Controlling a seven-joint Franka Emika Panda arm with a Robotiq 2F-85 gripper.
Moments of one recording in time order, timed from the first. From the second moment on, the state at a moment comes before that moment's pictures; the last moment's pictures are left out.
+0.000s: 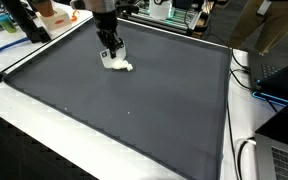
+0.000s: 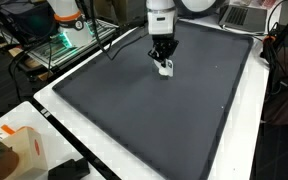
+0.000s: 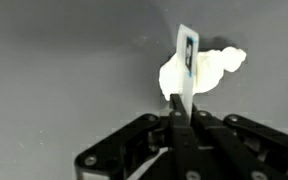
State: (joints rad) arm -0.44 0.85 0.72 -1.48 2.51 4.08 -2.42
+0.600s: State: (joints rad) arm -0.44 0.96 0.77 -1.33 2.51 4.20 -2.42
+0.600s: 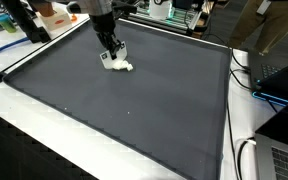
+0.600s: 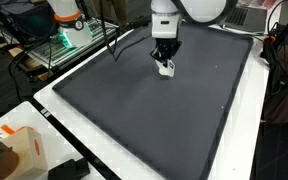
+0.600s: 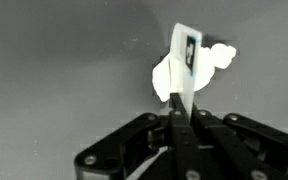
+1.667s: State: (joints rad) arm -0.51 0.95 0.88 -1.39 2.51 4.22 -2.27
